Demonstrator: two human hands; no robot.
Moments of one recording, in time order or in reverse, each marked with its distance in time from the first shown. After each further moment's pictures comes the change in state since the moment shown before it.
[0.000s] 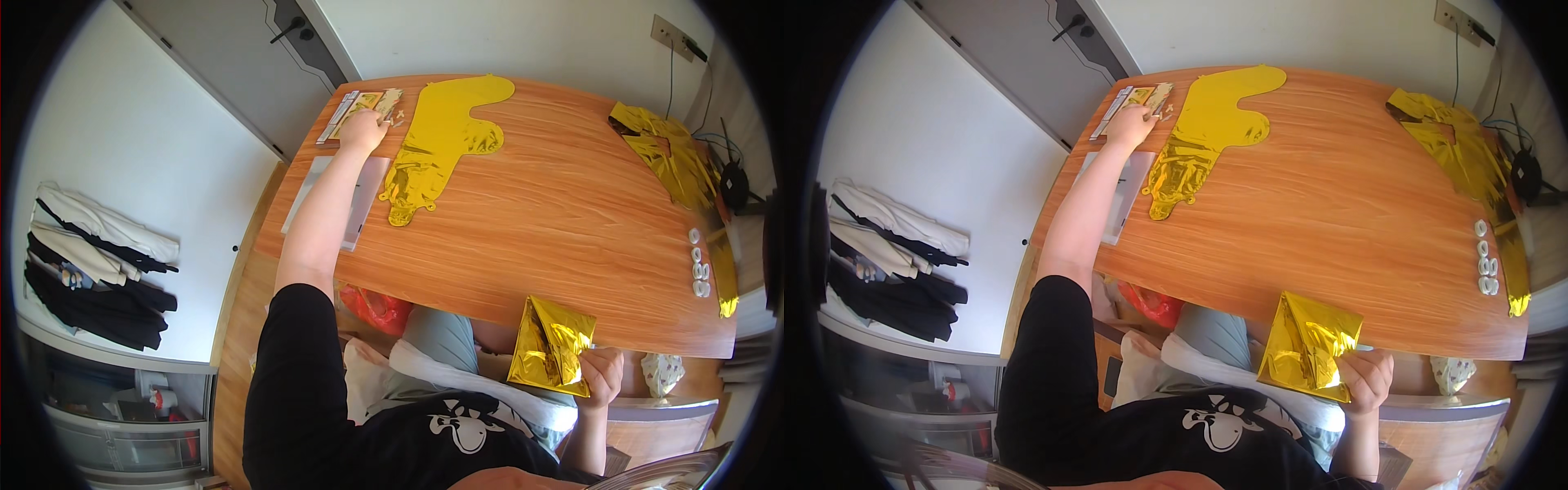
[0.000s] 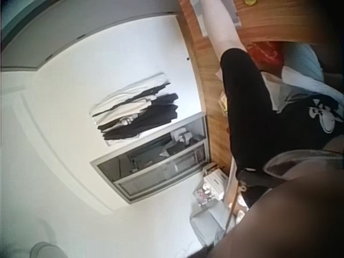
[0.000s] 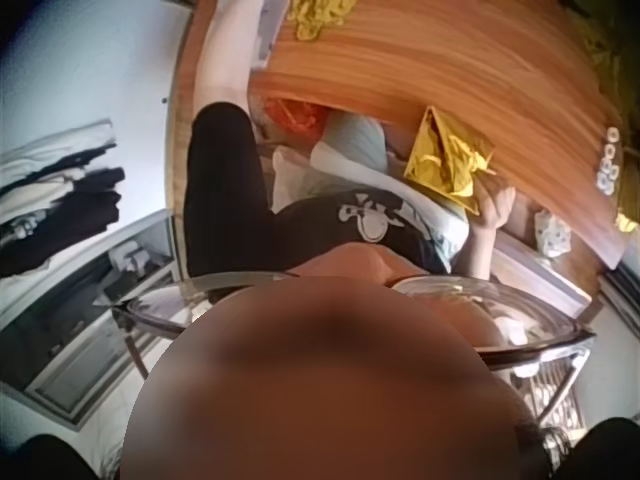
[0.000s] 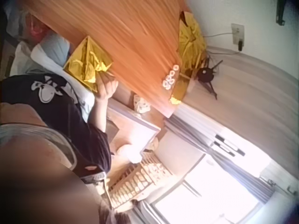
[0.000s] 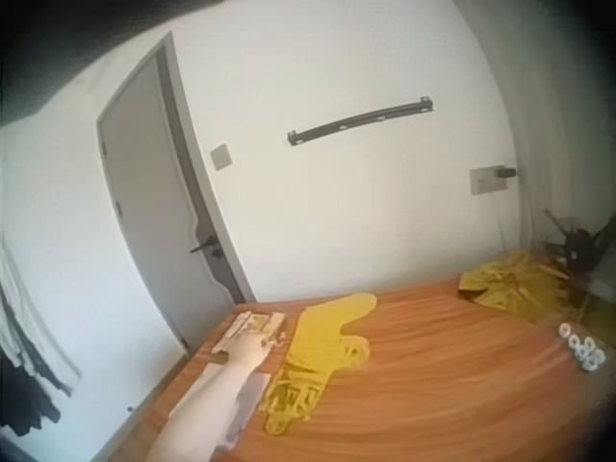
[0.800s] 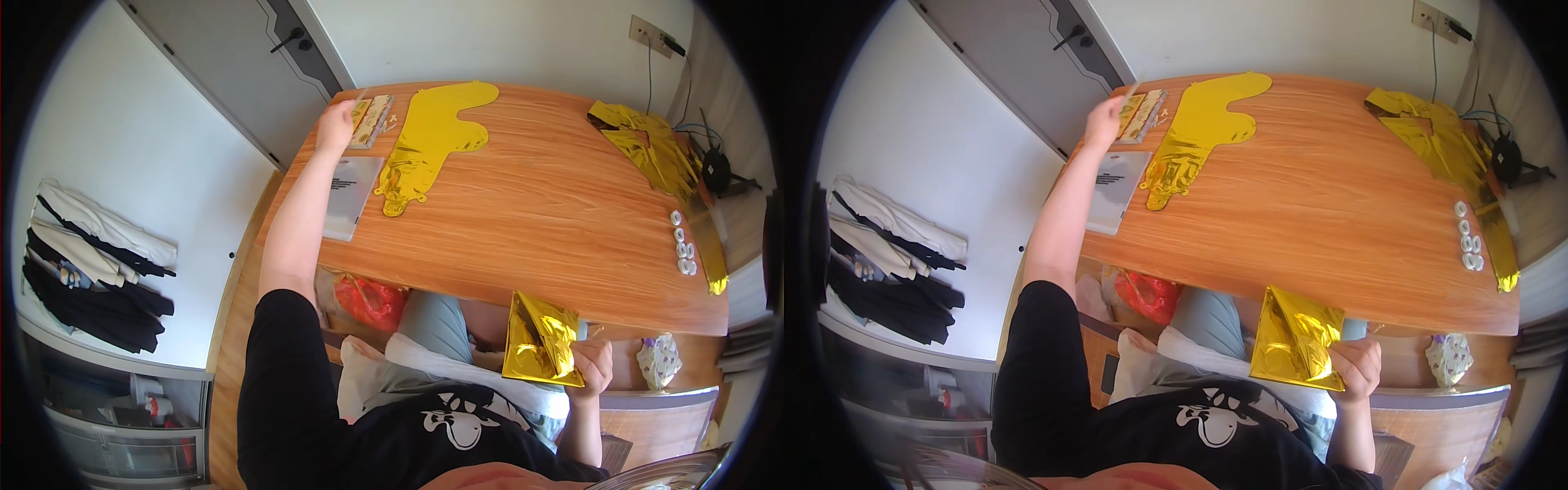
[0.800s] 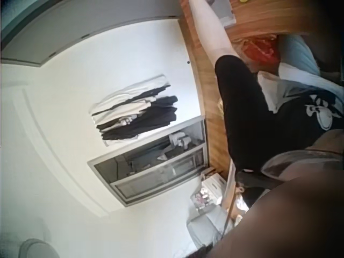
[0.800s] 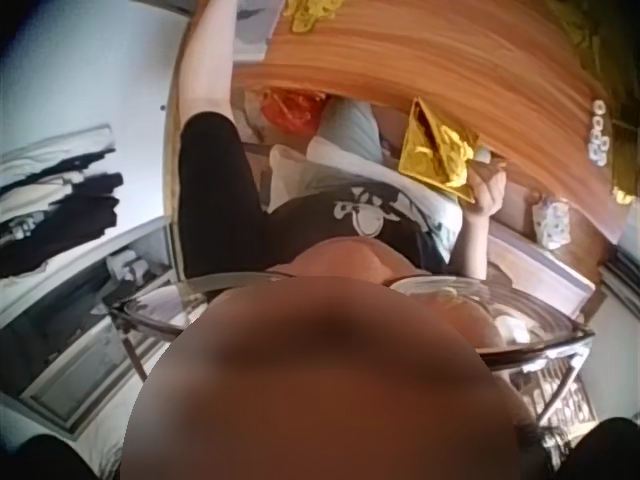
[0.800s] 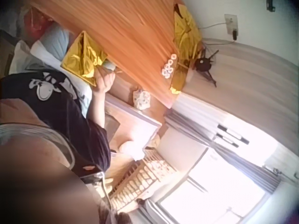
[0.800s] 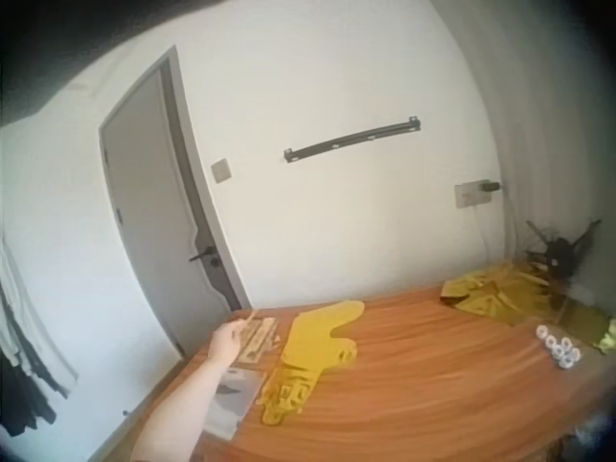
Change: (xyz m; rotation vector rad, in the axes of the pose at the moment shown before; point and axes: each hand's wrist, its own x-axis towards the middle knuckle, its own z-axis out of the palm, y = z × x) left_hand -0.016 -0.042 -0.032 -0.495 0.428 0.083; right_hand -0.011 -0.020 -0.011 0.077 0.072 0.020
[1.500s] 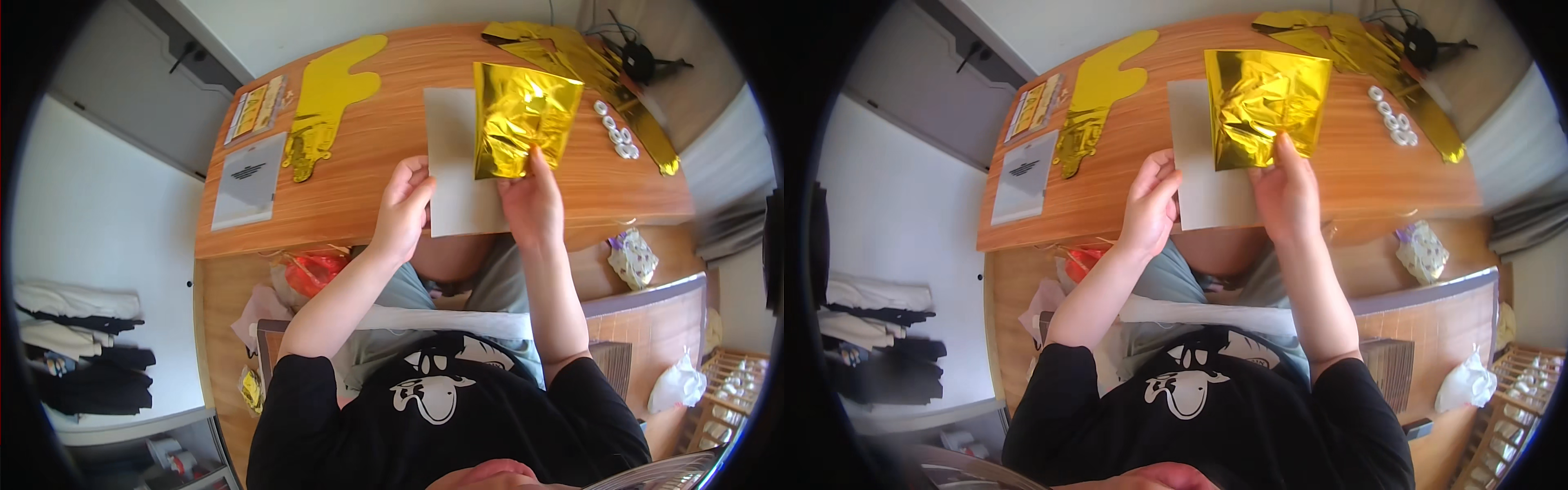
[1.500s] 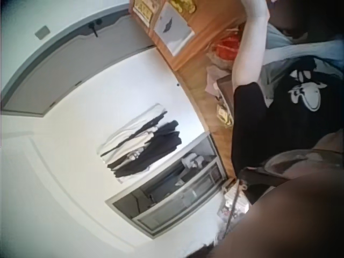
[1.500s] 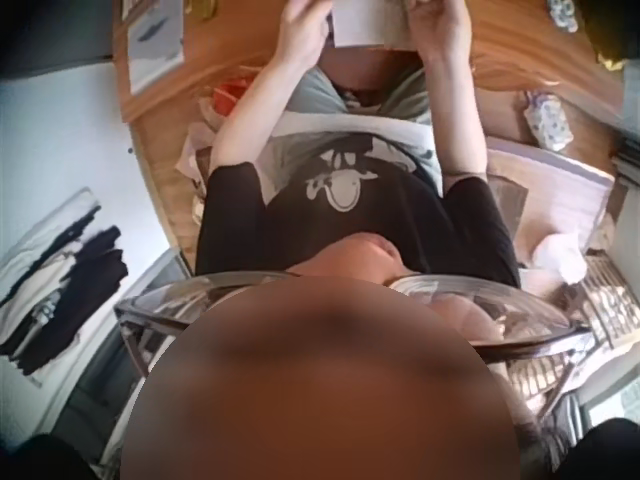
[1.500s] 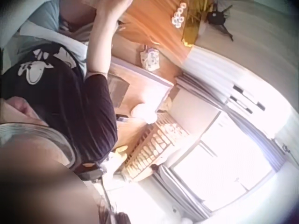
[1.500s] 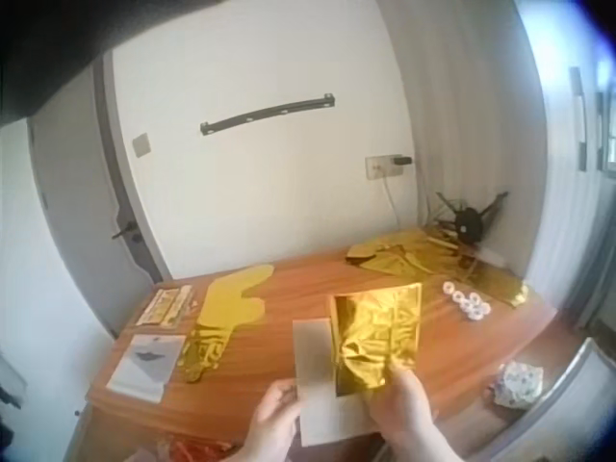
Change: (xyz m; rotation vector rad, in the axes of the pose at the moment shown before) left_hand -0.274 0.304 -0.008 -1.665 -0.632 -0.512; right_hand 0.077 0.037 0.054 1.599 0.598 0.931
